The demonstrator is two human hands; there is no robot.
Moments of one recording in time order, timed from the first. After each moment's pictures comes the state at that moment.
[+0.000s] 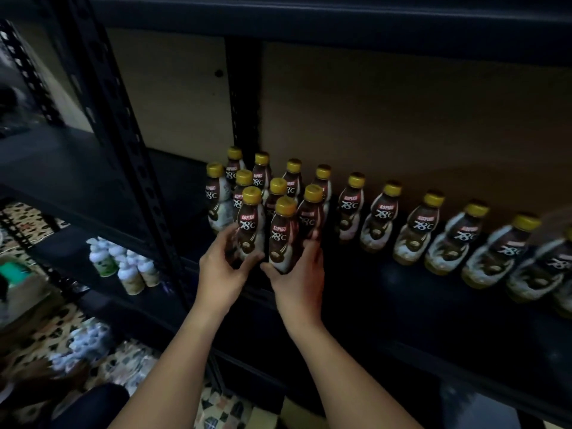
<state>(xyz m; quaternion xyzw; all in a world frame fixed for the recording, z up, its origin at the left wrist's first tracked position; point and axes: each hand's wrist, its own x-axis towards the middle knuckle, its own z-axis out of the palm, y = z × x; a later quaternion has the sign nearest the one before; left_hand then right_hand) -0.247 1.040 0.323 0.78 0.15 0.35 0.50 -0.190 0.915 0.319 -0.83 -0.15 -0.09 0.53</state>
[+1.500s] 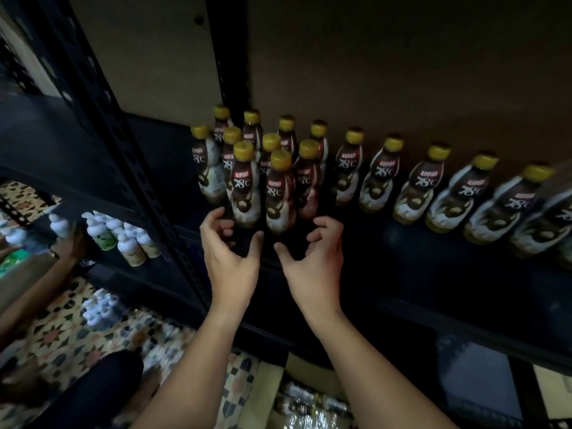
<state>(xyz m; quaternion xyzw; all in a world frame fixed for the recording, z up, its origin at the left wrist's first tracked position) -0.260 0.994 0.295 0.74 0.23 0.43 0.47 -0.212 0.873 0.310 -0.79 -0.16 -0.13 0.58</state>
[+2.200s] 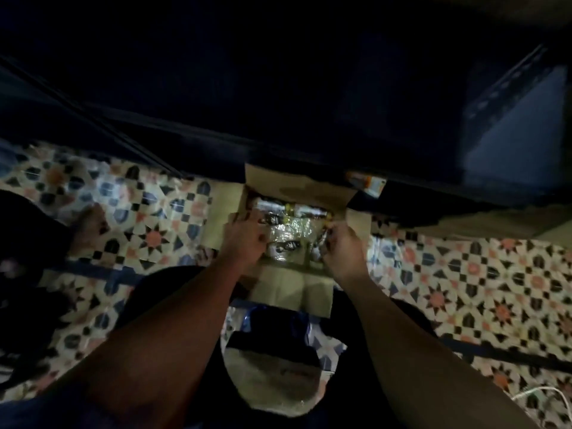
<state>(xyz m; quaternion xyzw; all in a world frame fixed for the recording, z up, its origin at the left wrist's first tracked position) -0.358 0.862 -0.186 0.93 0.17 -0.23 0.24 -0.322 0.640 -0.155 -0.92 0.01 0.25 0.31</state>
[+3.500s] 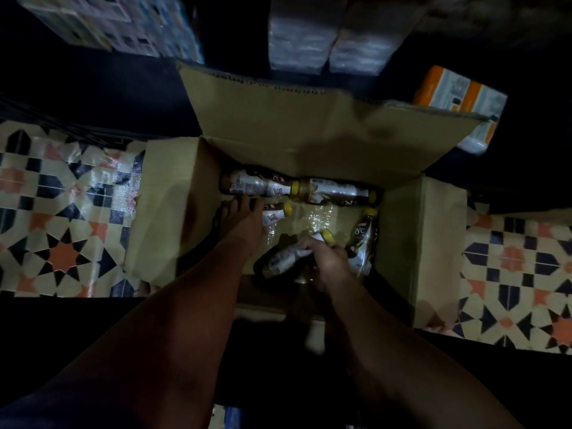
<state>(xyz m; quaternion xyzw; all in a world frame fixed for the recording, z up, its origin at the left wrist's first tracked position) -0.322 0.864 -0.580 0.96 0.08 -0.26 0.05 -0.322 0.690 -0.544 -0.58 0.50 0.32 0.56</state>
